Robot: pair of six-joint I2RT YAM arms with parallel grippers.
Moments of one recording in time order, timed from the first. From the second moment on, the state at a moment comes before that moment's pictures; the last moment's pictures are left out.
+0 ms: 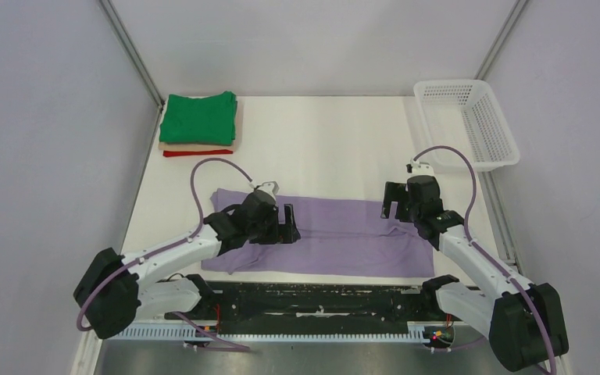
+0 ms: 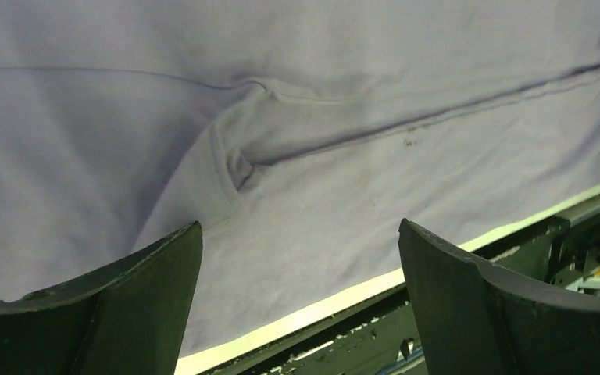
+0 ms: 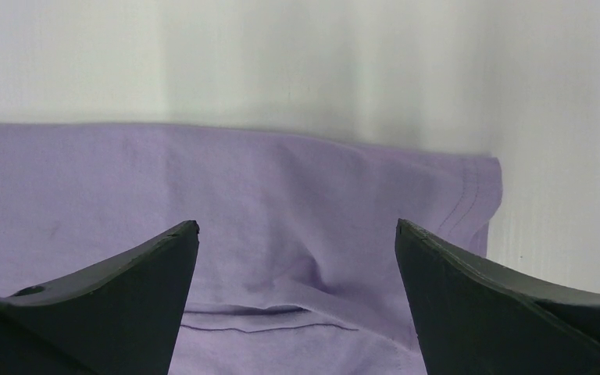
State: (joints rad) left arm -0.79 1.10 0.61 -0.36 -0.05 -0.73; right arm 0.28 1.01 0.51 -0.26 0.17 0.29
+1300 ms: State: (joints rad) left arm -0.39 1.20 0.46 -0.08 -0.12 -0.94; right arm 0.56 1.29 0.49 -0.02 -0.08 0.25
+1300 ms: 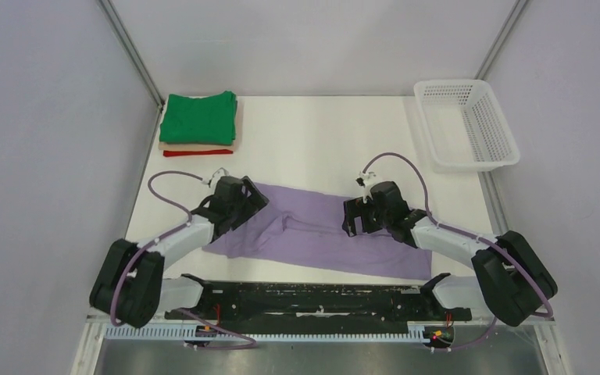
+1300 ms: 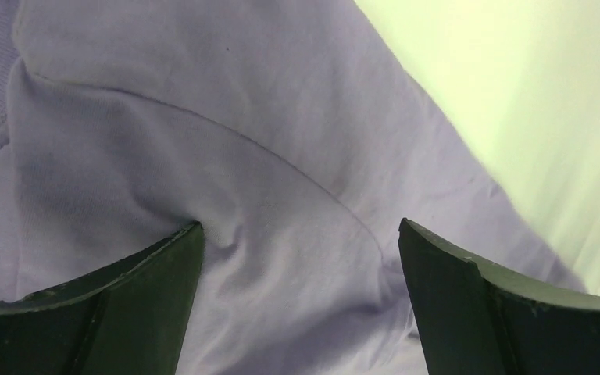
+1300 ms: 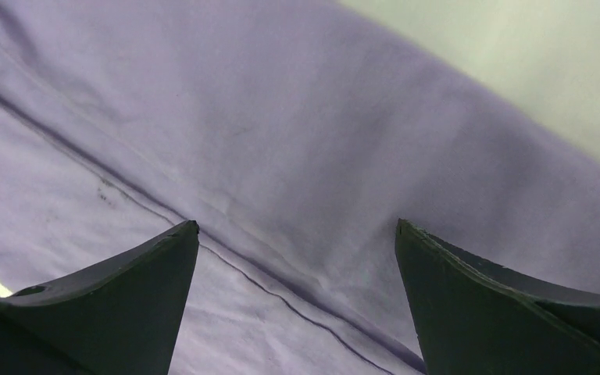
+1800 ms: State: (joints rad) left arm -0.36 2.07 1.38 -0.07 -0.01 -0.94; right arm 0.56 1.30 0.48 0.03 -0.07 0.24
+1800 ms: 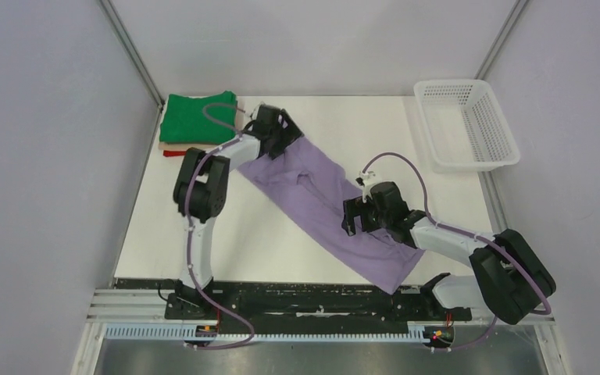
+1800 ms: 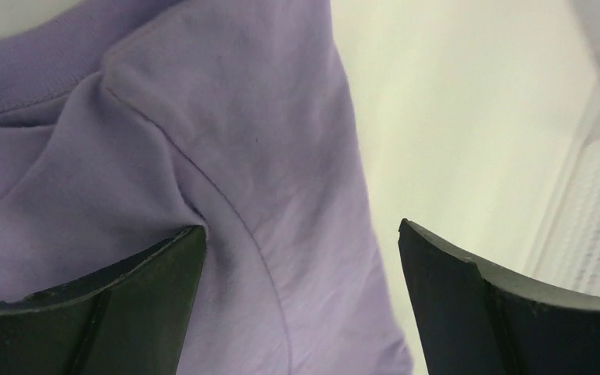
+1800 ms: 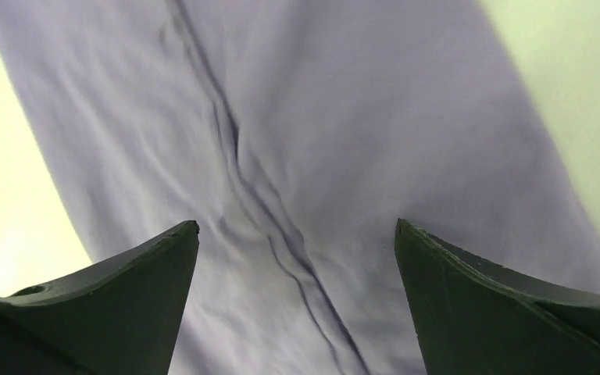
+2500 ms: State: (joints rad) left arm -0.42 2.94 2.59 0.13 0.26 -1.13; right arm 0.75 1.40 0.56 0.11 -0.26 0.27
